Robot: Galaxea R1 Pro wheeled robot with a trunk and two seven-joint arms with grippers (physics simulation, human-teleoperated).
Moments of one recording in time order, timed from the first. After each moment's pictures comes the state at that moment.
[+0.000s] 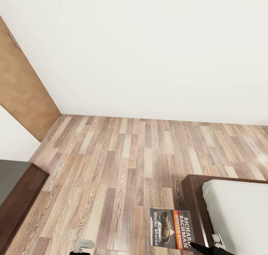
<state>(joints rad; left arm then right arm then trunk) -0.49 0.10 0.03 -0.02 -0.02 -0.07 -0.47 -0.37 -0.38 0.07 -0.24 -0.47 0.25 1.50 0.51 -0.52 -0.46</state>
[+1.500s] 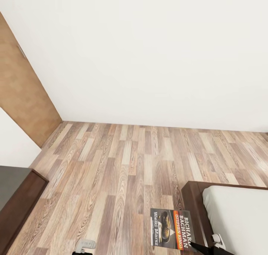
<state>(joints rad) -0.49 0.09 0.03 -0.02 -0.02 -0.07 -0.47 -0.37 -0.38 0.07 -0.24 -0.47 0.25 1.50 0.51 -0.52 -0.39</state>
